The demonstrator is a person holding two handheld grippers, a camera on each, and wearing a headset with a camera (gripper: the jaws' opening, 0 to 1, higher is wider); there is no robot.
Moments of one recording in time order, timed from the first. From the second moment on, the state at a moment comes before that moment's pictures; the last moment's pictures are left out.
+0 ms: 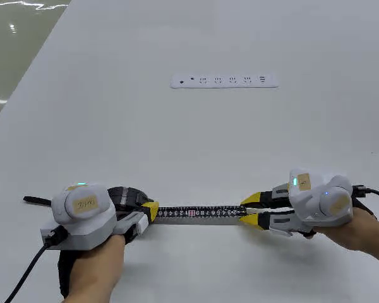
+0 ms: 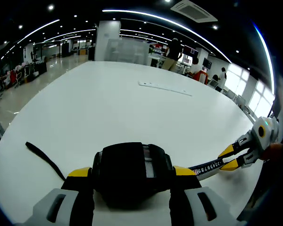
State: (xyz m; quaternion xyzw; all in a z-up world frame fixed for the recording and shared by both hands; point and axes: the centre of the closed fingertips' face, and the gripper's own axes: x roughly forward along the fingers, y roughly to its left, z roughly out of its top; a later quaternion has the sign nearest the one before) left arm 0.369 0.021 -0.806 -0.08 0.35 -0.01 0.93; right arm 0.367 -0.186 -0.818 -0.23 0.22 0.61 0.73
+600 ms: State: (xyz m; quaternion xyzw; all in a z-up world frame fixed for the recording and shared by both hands) left arm 0.370 0.021 -0.806 -0.08 0.36 -0.02 0.93; right arm 0.366 -0.163 -0.818 -0.22 0.22 0.61 0.73
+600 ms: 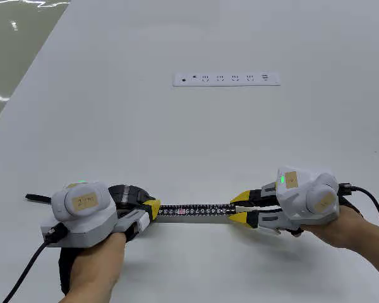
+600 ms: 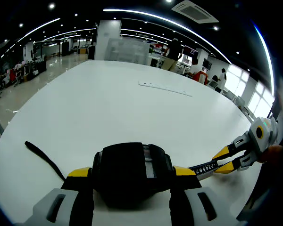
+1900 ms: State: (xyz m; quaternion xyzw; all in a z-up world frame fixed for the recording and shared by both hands) left arm 0.368 0.020 -0.806 -0.08 0.36 -0.02 0.93; right arm 0.364 -0.102 -0.821 -0.22 0.21 0.63 0.72
